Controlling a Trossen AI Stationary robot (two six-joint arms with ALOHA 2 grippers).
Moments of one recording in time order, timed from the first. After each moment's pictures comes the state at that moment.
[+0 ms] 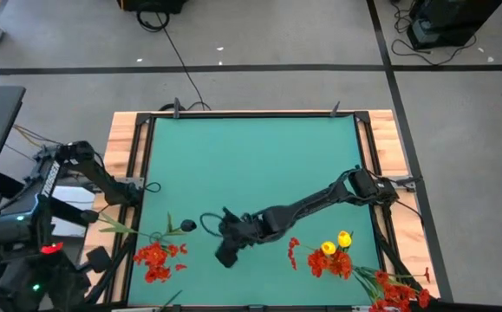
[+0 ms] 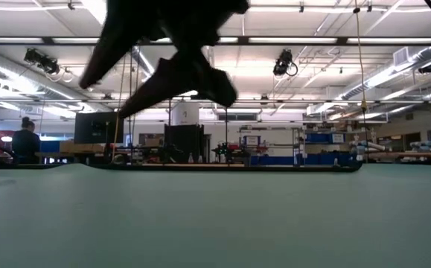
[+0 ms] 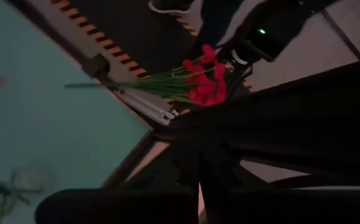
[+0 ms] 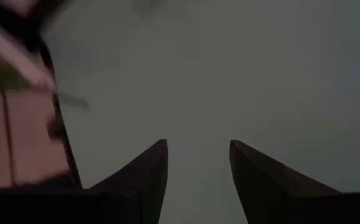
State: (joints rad) left arm -1.33 1.47 1.76 -1.30 -0.02 -0.59; right arm 0.34 2.22 1.79 -0.42 0.09 0.95
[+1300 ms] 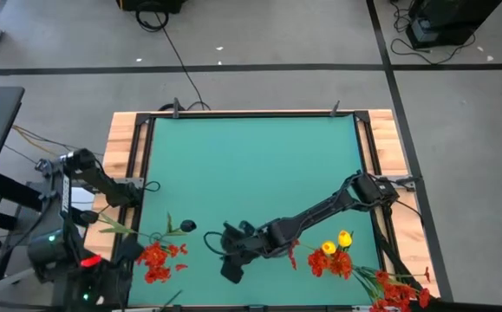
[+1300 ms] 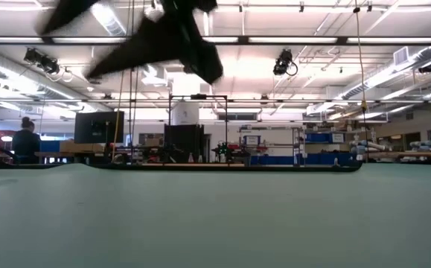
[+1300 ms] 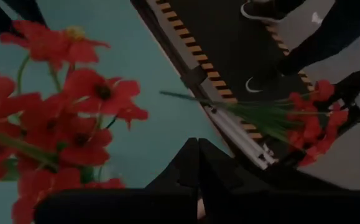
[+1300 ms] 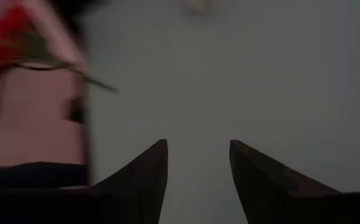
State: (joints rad) left arm -1.21 1.52 1.75 -1.39 -0.20 -0.61; right arm 0.42 2.22 1.79 -0.35 0.20 0.78
